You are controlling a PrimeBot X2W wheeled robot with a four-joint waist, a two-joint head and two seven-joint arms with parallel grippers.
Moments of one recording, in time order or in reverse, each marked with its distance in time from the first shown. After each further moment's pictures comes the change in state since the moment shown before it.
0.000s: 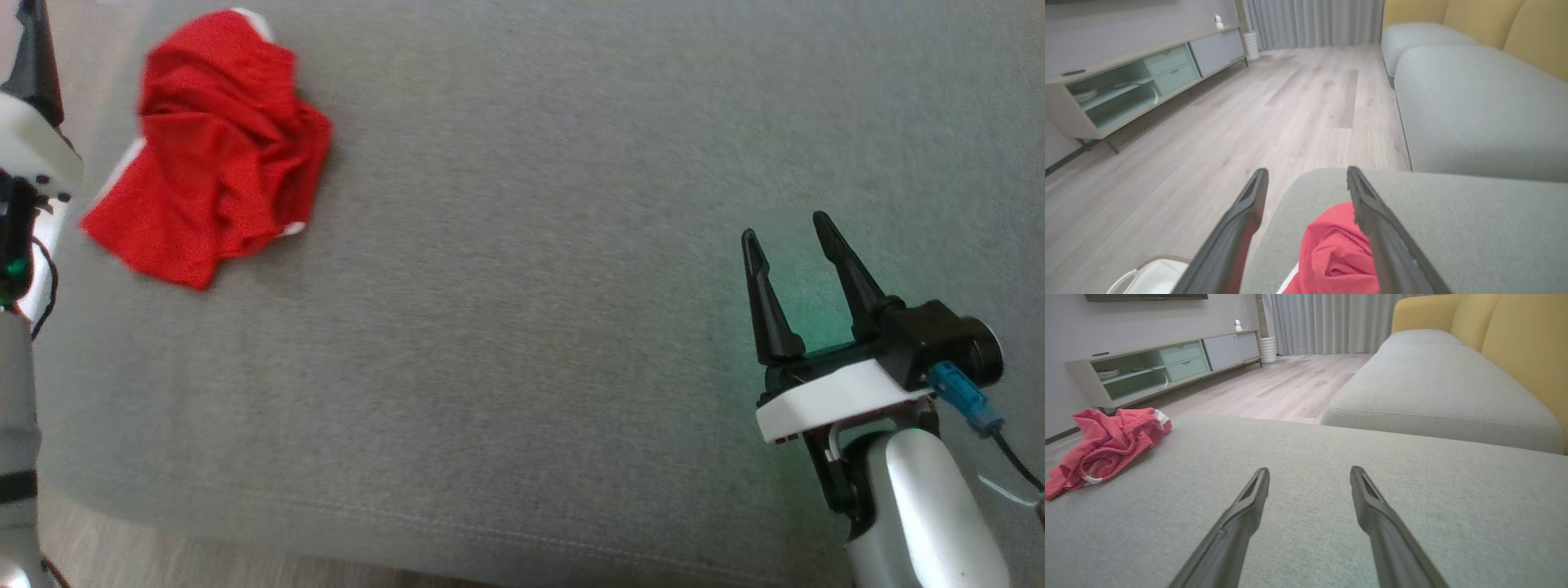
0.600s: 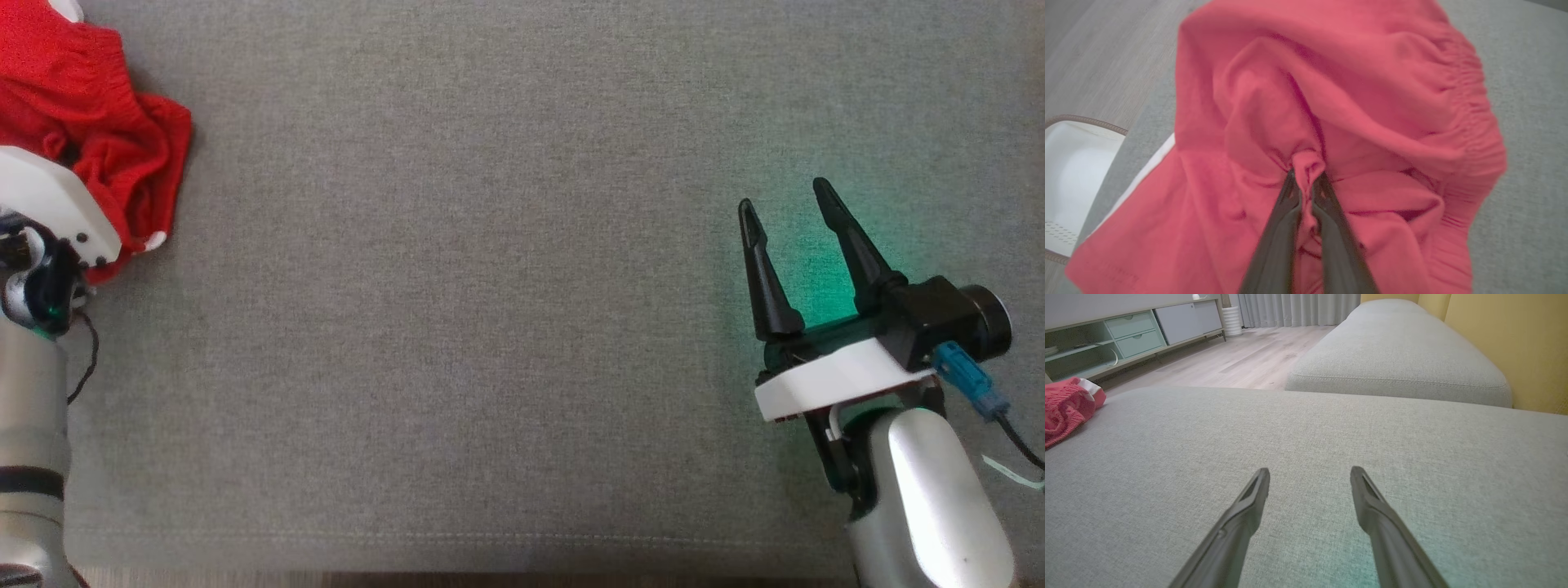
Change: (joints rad) left arm -0.076 -0.025 -0.014 0.427 -0.062 0.010 0.142; right arm -0.038 0.000 0.009 -0.052 -0.032 0.000 0.025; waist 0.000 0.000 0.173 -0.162
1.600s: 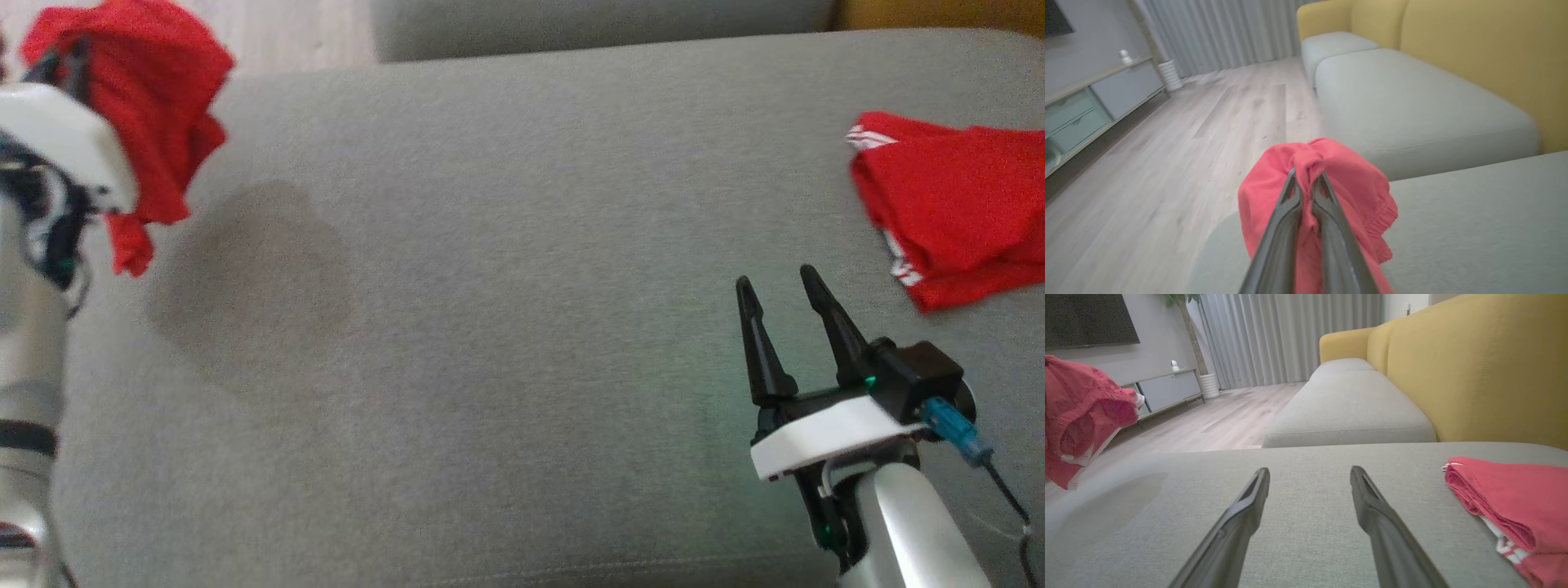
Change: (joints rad) left arm -0.131 0.046 -0.219 0.044 0.084 -0.080 -0.248; right arm 0.073 0.001 0.009 0.158 0.133 0.000 -0.082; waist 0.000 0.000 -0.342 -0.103
